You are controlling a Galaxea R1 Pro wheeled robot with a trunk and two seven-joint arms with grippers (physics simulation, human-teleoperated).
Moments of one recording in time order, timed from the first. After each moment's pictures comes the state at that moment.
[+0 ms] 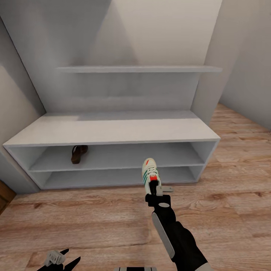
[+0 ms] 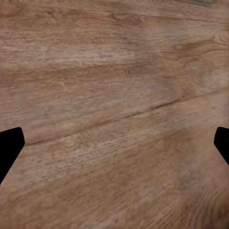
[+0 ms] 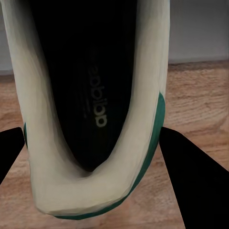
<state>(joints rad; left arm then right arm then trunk) -0.27 0.32 0.07 -0.39 0.24 -0.31 -0.93 -0.43 0.17 0.33 -1.21 -0.22 0.58 -0.53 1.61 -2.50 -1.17</state>
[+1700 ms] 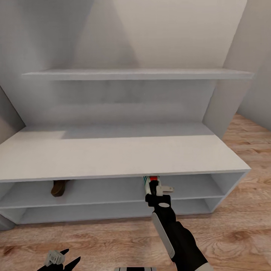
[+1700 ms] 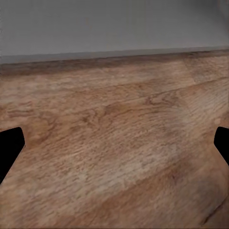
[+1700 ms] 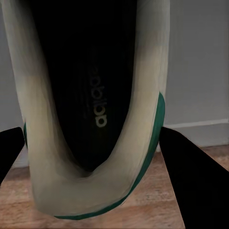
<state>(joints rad) -0.27 0.32 0.07 -0.39 0.24 -0.31 -0.93 -0.43 0.17 0.33 -1.21 -0.22 0.58 -0.53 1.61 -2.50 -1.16</state>
